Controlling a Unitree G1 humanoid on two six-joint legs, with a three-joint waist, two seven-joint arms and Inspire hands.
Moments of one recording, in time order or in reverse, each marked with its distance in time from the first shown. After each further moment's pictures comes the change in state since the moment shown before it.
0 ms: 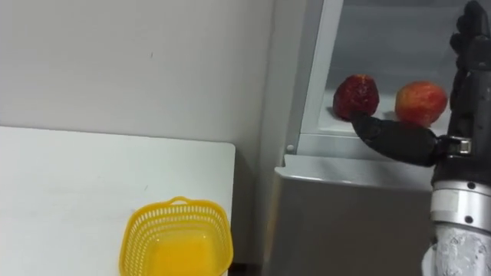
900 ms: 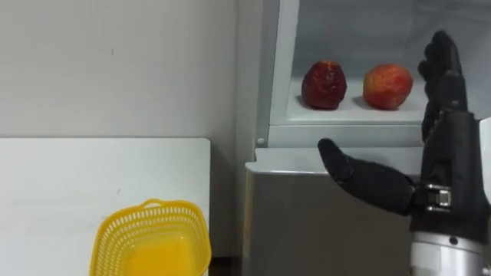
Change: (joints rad) left arm -0.016 0.018 -0.010 0.005 -0.171 -0.089 0.086; right arm 0.189 0.115 0.048 -0.216 -0.028 -0.064 0.023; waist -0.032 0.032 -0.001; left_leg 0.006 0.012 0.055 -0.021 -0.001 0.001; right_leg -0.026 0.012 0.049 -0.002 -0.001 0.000
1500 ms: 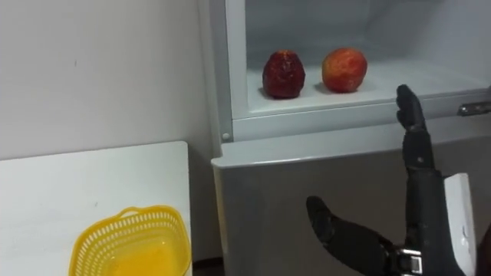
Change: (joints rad) left arm -0.004 -0.022 -0.042 0.002 -0.184 -0.090 -0.006; right arm 0.285 0.078 0.084 -0.100 -0.235 -0.036 -0.035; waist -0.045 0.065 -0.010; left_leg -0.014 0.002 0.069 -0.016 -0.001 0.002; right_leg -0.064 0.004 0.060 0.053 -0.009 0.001
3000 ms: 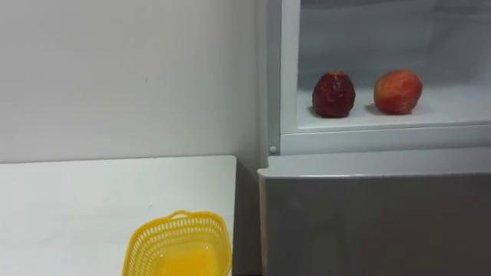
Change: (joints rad) left arm 0.026 -0.062 0.063 -0.163 -0.005 0.162 0.173; right arm 0.035 -0.017 -0.108 1.549 0.009 0.303 0.355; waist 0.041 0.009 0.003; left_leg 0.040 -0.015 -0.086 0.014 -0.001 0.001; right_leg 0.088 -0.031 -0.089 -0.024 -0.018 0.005
